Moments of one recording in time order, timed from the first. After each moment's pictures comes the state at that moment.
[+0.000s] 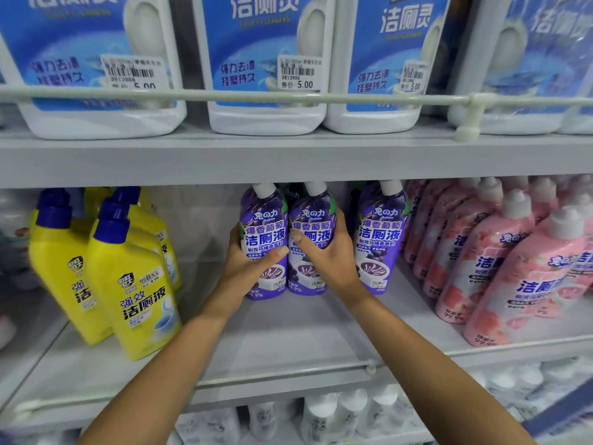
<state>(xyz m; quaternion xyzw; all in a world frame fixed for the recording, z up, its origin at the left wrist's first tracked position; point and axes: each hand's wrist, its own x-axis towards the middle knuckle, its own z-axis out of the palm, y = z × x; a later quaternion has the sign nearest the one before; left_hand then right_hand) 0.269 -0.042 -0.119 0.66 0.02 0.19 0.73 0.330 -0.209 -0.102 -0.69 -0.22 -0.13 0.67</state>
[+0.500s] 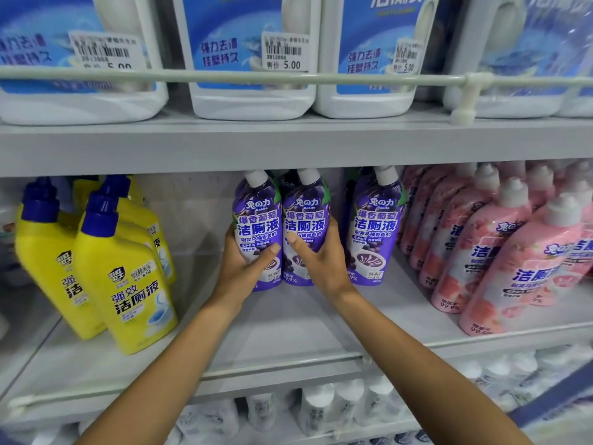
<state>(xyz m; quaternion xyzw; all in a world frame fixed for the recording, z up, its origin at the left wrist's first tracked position) 0.261 -0.056 -0.127 0.65 0.07 0.22 0.72 0.325 -0.205 -0.129 -0.67 -0.18 -0.07 0.72</state>
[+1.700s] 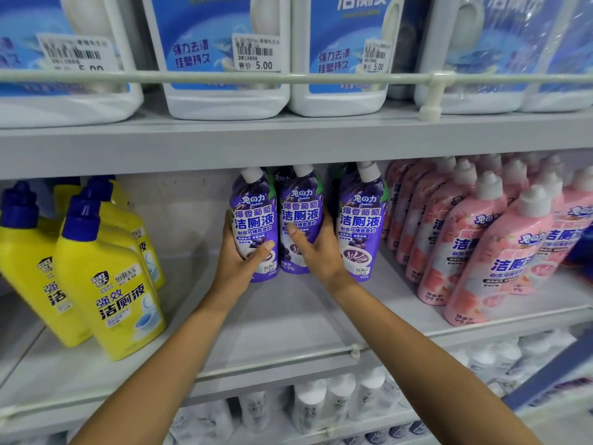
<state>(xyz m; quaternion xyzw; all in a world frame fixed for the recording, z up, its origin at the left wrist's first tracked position) 0.284 -0.055 -0.138 0.71 0.02 0.25 0.66 0.347 -0.218 -0.128 -0.73 -0.16 -0.10 0.66</state>
